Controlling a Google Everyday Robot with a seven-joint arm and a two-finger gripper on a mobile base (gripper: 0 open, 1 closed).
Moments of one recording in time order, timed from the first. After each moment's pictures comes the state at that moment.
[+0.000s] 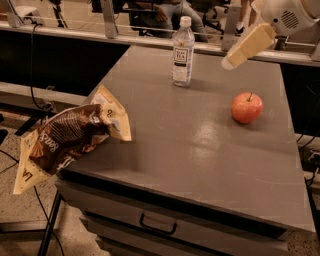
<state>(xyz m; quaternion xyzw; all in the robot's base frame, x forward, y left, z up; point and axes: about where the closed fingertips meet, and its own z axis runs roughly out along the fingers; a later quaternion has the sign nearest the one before) 0.624 -0.187 1.024 -0.51 0.75 0.03 0.41</state>
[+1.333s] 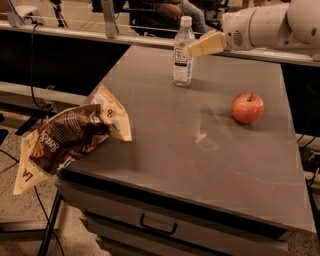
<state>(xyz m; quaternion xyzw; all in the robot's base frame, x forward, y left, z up) 0.725 -0.130 0.990 -0.38 0.72 0.15 0.56</state>
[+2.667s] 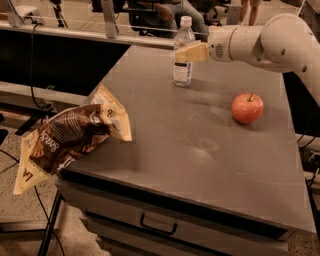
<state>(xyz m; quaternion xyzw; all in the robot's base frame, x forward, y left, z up) 0.765 -0.103 0.950 -0.35 0.71 0.20 0.58</state>
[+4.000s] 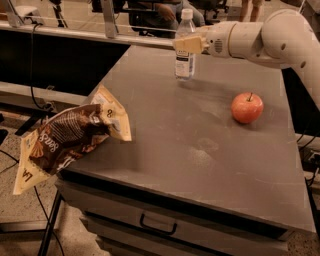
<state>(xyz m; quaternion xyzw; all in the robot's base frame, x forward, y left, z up) 0.765 -0.095 0.965 -0.35 0.69 0.23 0.58</state>
